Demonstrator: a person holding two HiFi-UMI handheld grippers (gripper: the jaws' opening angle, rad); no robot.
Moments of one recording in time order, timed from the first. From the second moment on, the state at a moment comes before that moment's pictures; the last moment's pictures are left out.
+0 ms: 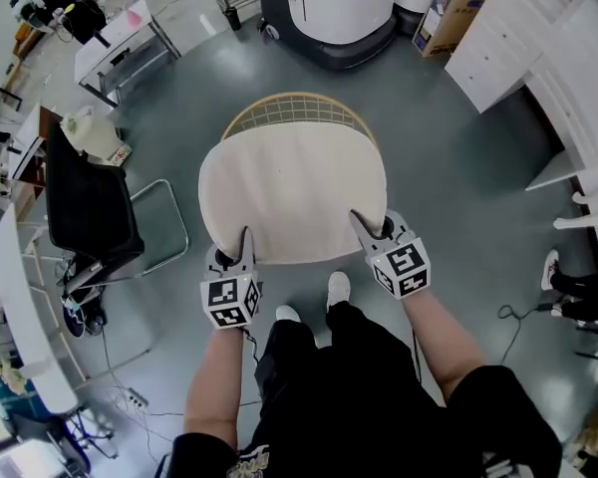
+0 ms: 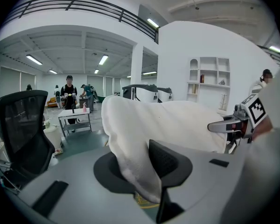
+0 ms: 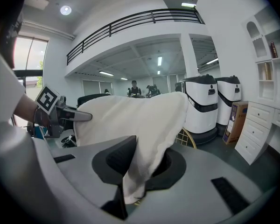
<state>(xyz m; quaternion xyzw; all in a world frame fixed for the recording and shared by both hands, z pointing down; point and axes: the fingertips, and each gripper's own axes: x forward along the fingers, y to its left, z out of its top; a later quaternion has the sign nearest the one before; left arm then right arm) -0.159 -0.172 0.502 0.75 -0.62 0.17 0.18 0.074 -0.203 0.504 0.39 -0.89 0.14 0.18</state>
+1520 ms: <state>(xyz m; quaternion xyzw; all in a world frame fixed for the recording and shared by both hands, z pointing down) -0.186 -0.264 0.899 0.74 -0.53 0.30 0.29 0.049 -0.279 0.894 0.45 -0.78 0.27 0.34</state>
